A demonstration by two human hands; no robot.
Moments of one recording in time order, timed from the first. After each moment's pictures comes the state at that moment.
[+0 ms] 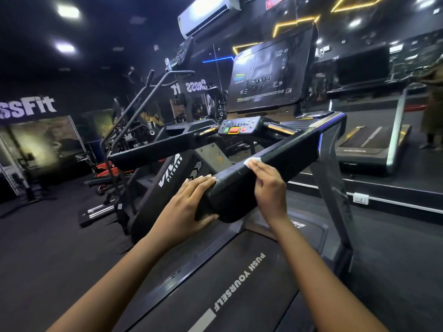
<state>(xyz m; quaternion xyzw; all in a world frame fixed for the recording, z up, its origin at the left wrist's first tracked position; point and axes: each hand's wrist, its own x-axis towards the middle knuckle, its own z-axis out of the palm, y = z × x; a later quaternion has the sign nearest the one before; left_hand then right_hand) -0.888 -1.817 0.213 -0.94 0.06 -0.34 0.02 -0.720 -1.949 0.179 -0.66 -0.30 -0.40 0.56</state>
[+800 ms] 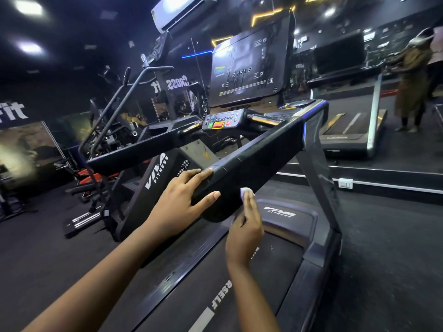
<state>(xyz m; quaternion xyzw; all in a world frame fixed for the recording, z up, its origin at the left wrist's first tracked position) -0.867 -1.835 0.231 -0.97 -0.03 -0.25 -0.07 -0.796 -1.909 0.114 -0.59 -0.08 -0.33 0.73</state>
